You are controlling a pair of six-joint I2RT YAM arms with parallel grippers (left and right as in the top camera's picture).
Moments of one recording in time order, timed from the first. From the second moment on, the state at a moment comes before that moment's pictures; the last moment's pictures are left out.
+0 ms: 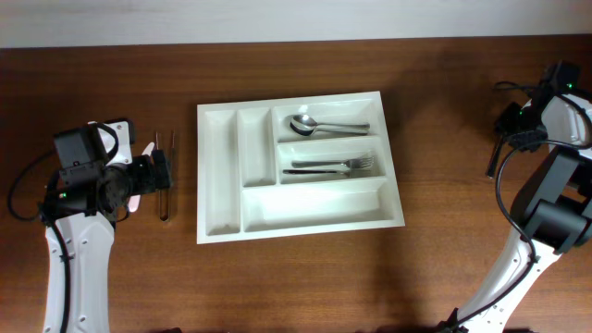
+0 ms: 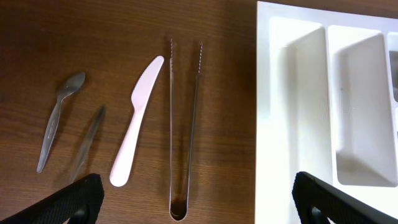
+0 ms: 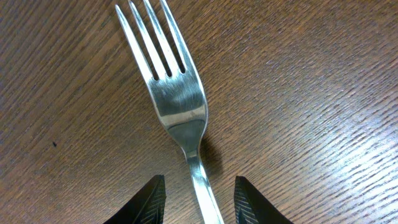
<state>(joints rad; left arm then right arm) 0.26 1.32 1.05 -0.68 0.16 0.05 -0.47 2.34 1.91 -0.88 -0.05 0.28</state>
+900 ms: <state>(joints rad) 0.26 1.32 1.05 -0.68 0.16 0.05 -0.47 2.37 1.91 -0.96 -0.02 0.12</state>
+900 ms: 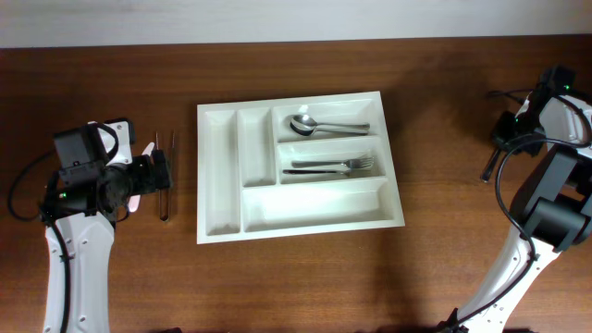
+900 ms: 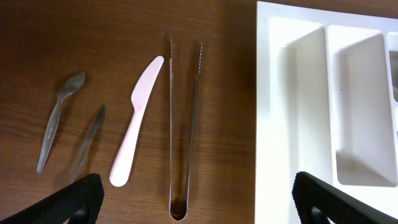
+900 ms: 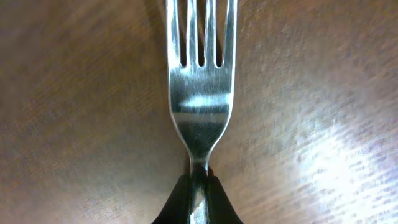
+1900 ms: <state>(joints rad) 0.26 1.32 1.05 -0.68 0.16 0.05 0.22 1.91 2.01 -1.28 -0.12 -0.53</state>
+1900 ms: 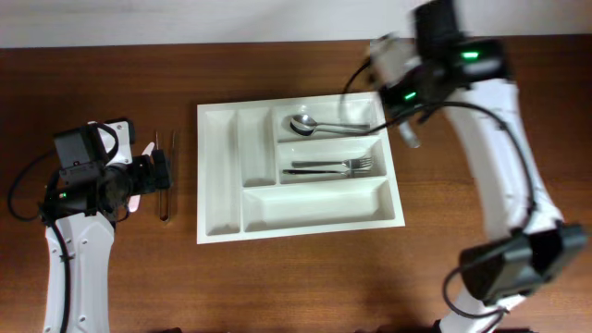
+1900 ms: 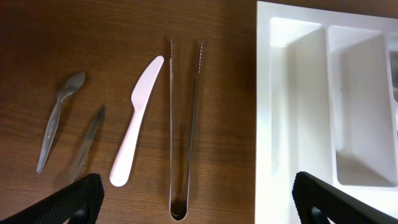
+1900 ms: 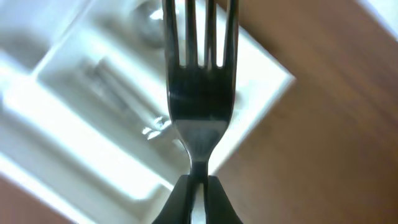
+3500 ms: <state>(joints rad) 0.26 1.32 1.05 -0.68 0.19 0.05 0.04 1.89 2.39 -1.25 -0.08 -0.10</state>
